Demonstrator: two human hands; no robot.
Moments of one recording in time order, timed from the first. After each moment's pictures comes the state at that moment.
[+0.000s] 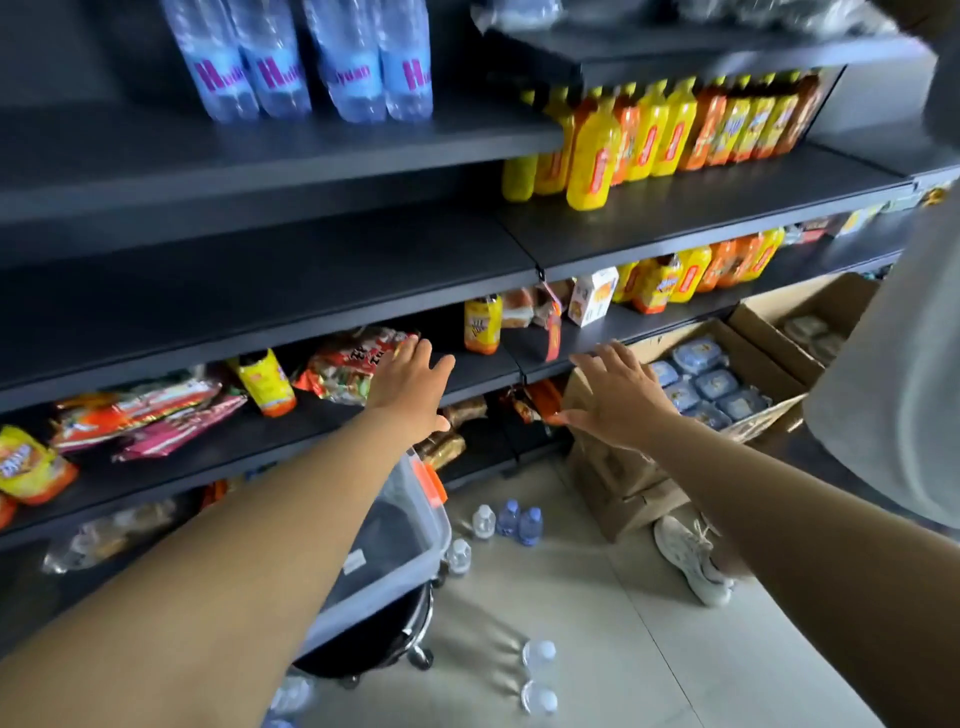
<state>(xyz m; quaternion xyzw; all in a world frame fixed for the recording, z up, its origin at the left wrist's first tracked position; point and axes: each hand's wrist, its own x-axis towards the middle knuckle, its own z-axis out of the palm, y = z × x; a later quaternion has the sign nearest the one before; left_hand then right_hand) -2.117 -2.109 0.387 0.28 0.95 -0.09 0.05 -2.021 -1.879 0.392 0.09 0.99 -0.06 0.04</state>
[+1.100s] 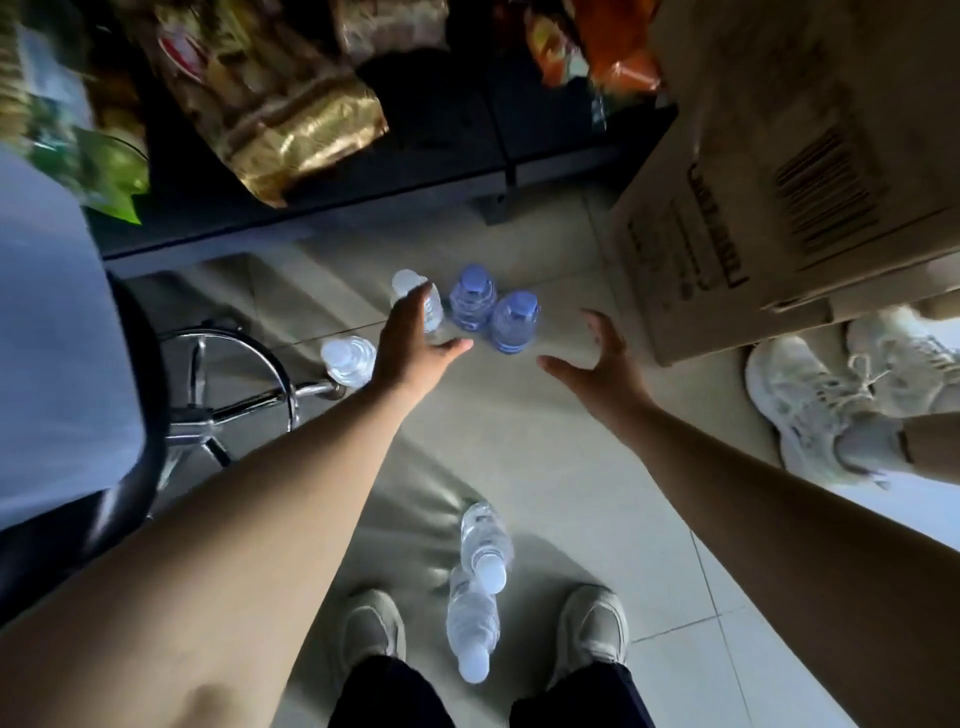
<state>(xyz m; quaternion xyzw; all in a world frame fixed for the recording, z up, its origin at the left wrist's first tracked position) -2.137 -1.943 -0.286 -0.03 0.91 0.36 0.21 -2.063 -1.749 -0.283 0.30 0.83 -0.44 0.14</state>
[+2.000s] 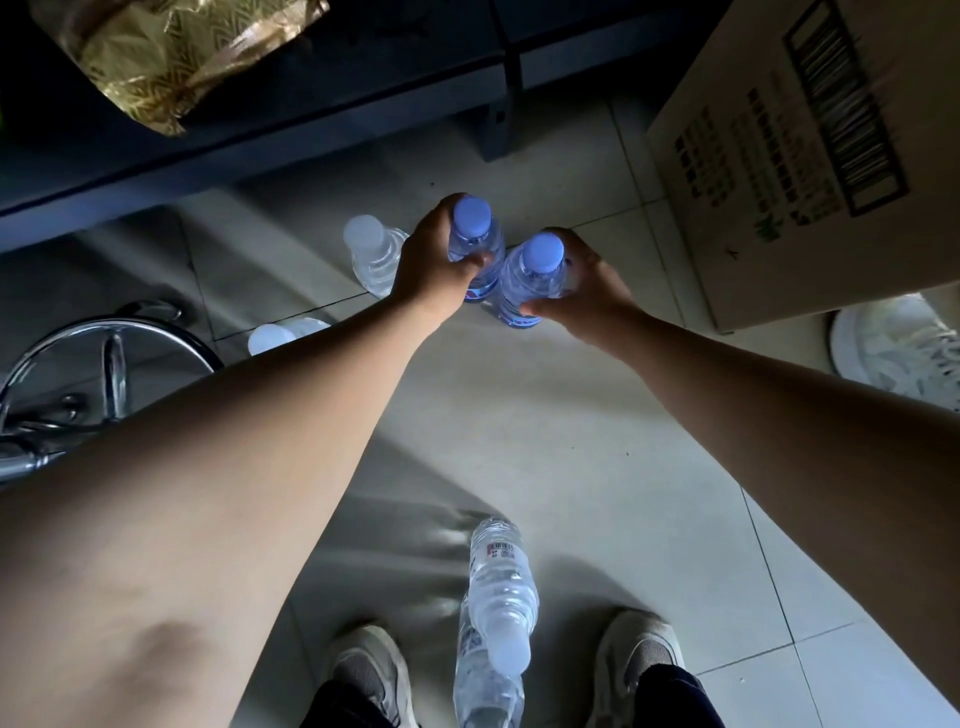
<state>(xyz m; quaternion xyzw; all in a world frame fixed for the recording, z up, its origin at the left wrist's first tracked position) -2.199 -1.901 -0.393 0.02 0.88 0.44 0.20 -2.136 -1.739 -0.409 0.17 0.85 -0.48 0.17</state>
